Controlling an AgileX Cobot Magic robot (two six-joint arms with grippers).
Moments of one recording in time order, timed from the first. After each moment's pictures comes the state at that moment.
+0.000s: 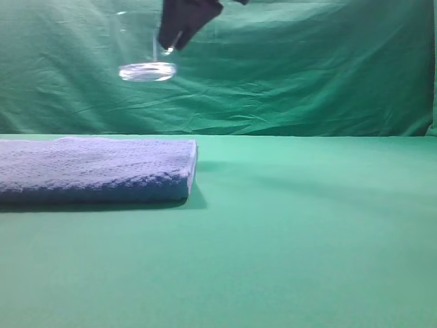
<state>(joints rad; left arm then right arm) -0.11 -0.02 -0.05 -0.35 0.47 -0.04 0.81 2.15 -1.82 0.17 0.61 -0.38</state>
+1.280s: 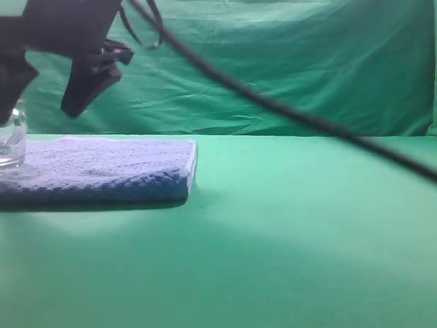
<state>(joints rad) -0.11 -0.02 -0.05 -0.35 0.47 -0.04 0.82 2.03 -1.88 0.18 0.86 -0.39</state>
